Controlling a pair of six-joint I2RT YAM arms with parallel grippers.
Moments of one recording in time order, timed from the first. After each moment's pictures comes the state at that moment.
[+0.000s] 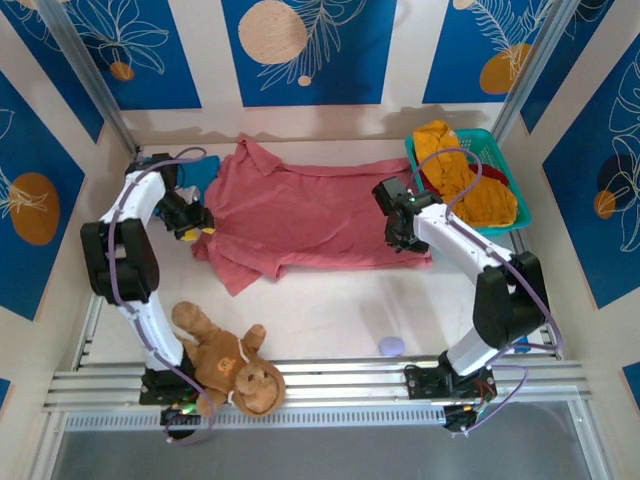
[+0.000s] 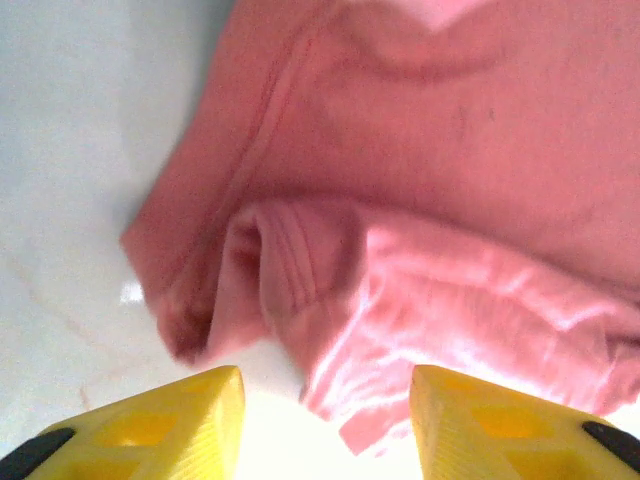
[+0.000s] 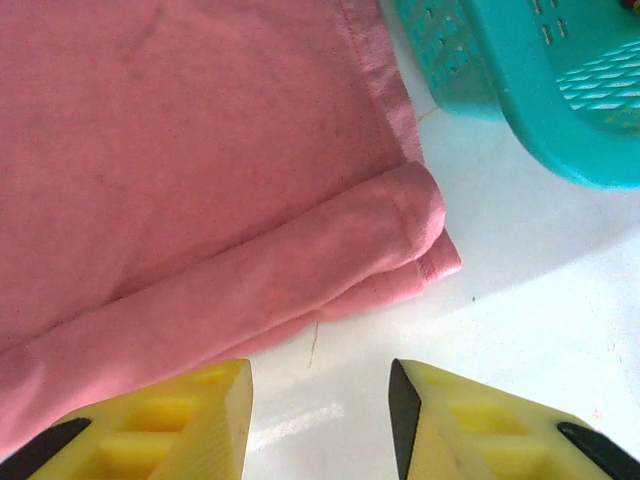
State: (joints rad) left arm 0.10 1.89 1.53 -1.17 0.28 -0.11; right arm 0.45 1.56 1.21 -1.01 0.38 0.71
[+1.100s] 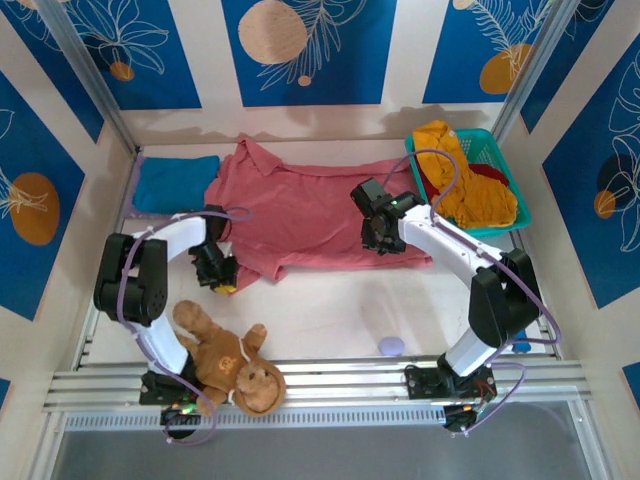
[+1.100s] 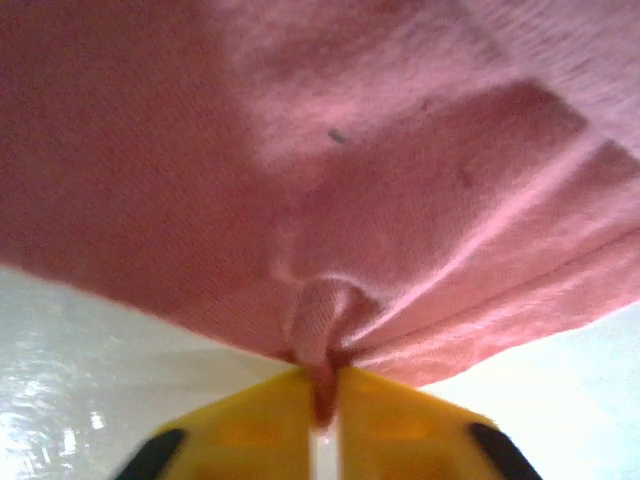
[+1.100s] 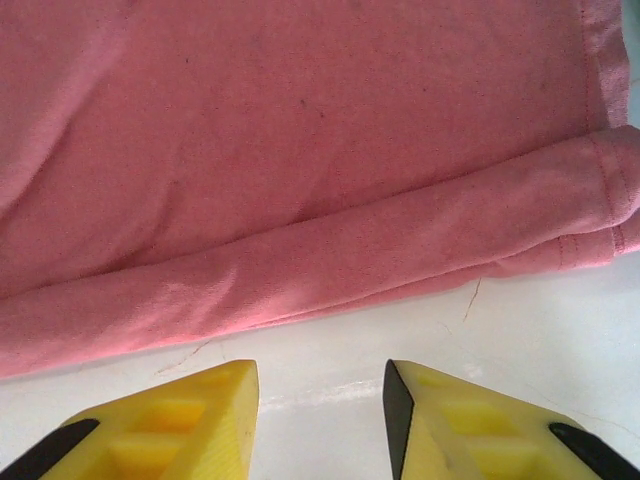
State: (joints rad) left arm -0.19 1.76 1.04 -0.99 0.20 -0.27; right arm 0.55 1.61 1.26 -0.97 0.24 0.72
